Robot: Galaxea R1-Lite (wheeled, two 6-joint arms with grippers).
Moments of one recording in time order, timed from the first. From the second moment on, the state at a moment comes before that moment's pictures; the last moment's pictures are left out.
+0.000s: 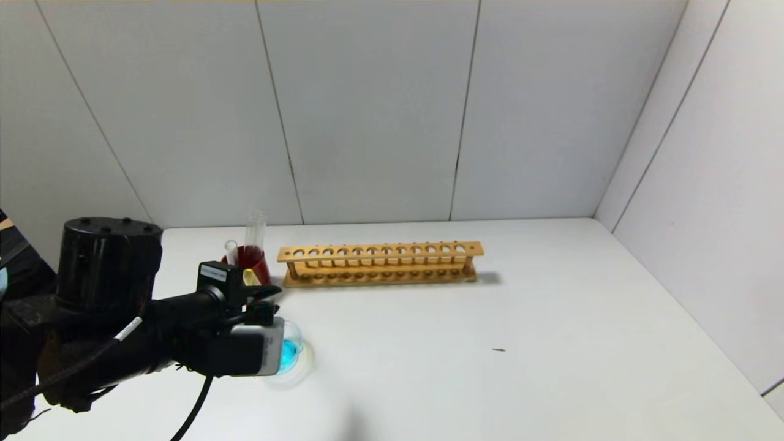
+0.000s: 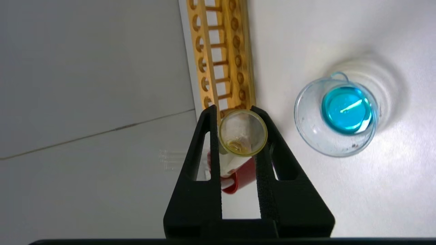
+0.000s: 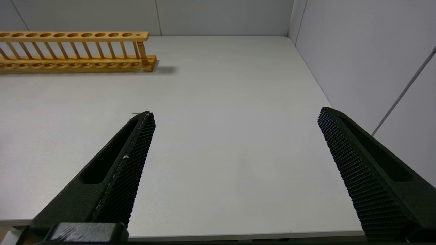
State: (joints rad) left arm -0.42 1.44 -0.56 -0.41 -0.11 1.43; right arm 0.00 0.00 0.00 0.00 0.00 0.00
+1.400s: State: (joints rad) left arm -0.38 1.62 -0.54 -0.75 -0.14 1.52; right arm 0.00 0.00 0.00 0.00 0.00 0.00
